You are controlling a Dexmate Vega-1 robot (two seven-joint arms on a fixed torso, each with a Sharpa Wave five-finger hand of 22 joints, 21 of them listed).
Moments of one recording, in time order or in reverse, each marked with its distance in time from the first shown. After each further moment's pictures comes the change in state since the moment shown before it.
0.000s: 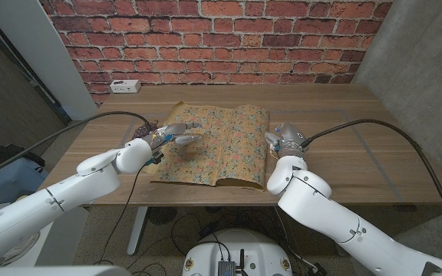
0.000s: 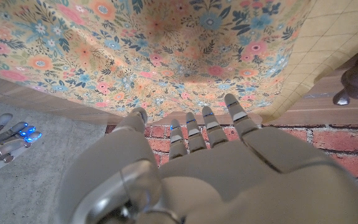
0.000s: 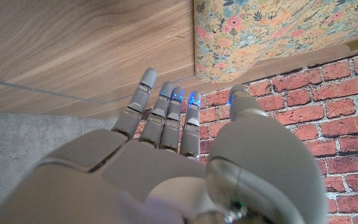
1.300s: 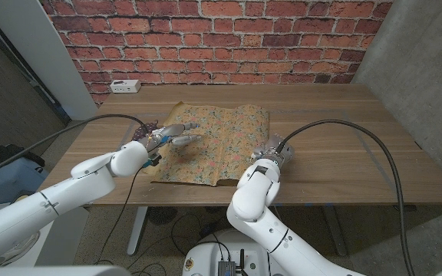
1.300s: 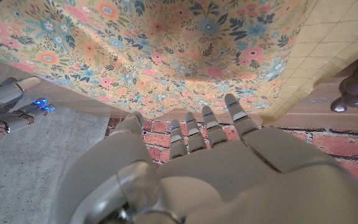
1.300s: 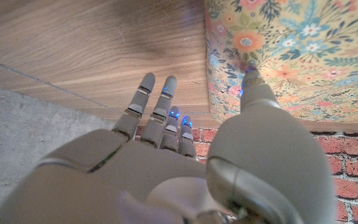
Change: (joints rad) left arm 0.036 0.013 -0.031 0.026 -0.051 -0.074 0.033; left_hand -0.060 -0.018 -0.020 0.028 0.000 0.000 0.000 -0.018 0.000 0.009 -0.002 -0.013 0.000 0.004 -0.004 -0.010 0.000 0.000 0.000 0.000 0.000; right arm -0.060 0.407 -0.019 0.472 -1.235 0.005 0.932; right_hand 0.106 -0.086 -0.138 -0.006 0.151 -0.413 0.000 -0.025 0.005 -0.313 -0.045 -0.003 0.069 0.055 -0.031 0.183 0.179 0.015 -0.006 -0.091 0.011
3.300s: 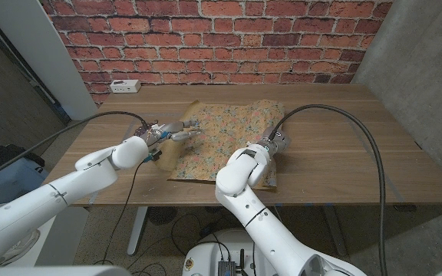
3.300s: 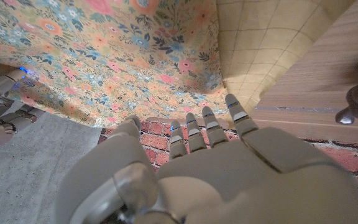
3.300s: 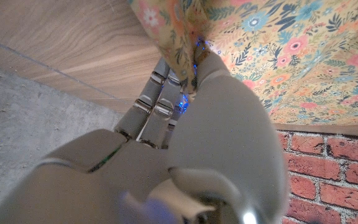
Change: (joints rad) left arm -0.102 -0.057 0.043 0.137 -0.034 -0.075 -0.056; left_hand -0.050 -0.010 -0.016 0.016 0.000 -0.013 -0.005 -0.012 -0.002 -0.004 0.004 -0.019 0.000 -0.004 0.004 -0.006 0.000 0.000 0.008 -0.016 0.000; right arm 0.075 0.193 0.116 0.231 -0.147 0.039 -0.003; right_hand 0.627 0.087 -0.008 -0.026 0.028 0.166 0.056 0.055 0.041 0.154 0.039 0.161 0.062 0.379 -0.078 0.297 0.350 0.301 -0.164 0.138 0.019
